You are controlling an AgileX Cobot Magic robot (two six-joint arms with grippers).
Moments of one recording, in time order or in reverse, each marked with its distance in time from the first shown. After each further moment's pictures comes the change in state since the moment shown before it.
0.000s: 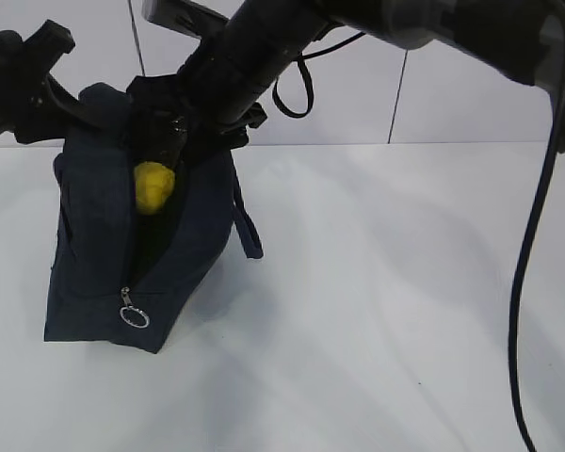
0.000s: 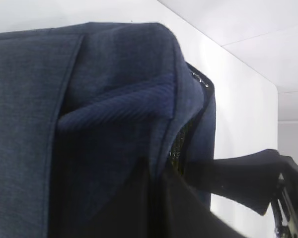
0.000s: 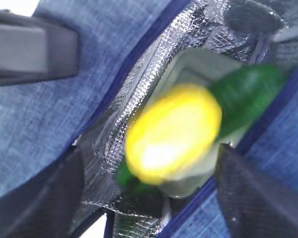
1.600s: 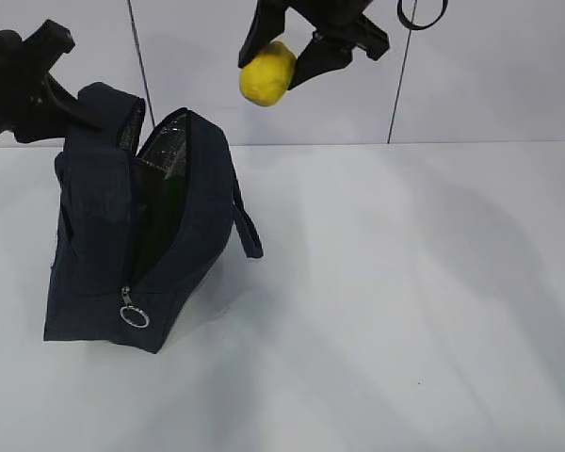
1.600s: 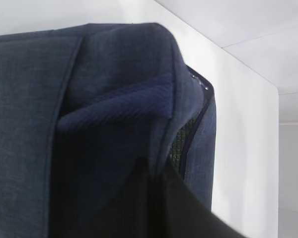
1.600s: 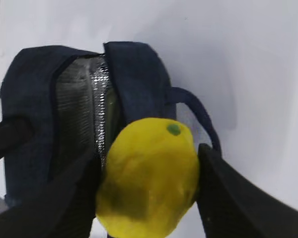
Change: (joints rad) left arm 0.000 0.000 0.000 0.003 -0.006 0.000; right arm -0.152 -0.178 0.005 -0.190 0.087 0.511
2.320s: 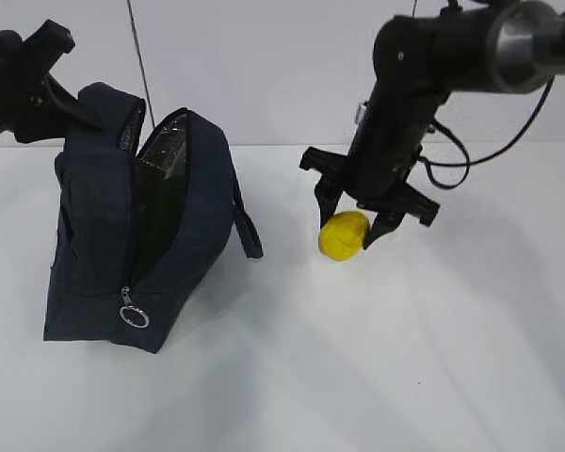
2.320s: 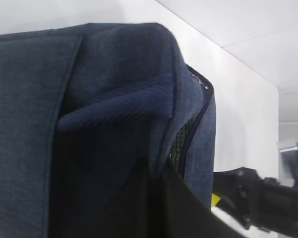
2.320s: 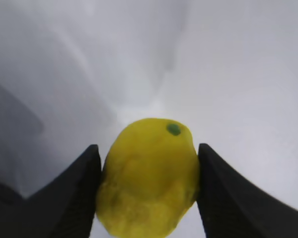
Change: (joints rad) left arm 0.000 0.000 0.000 0.000 0.000 0.000; right arm 0.000 0.000 0.591 -0.285 -0.249 0.597
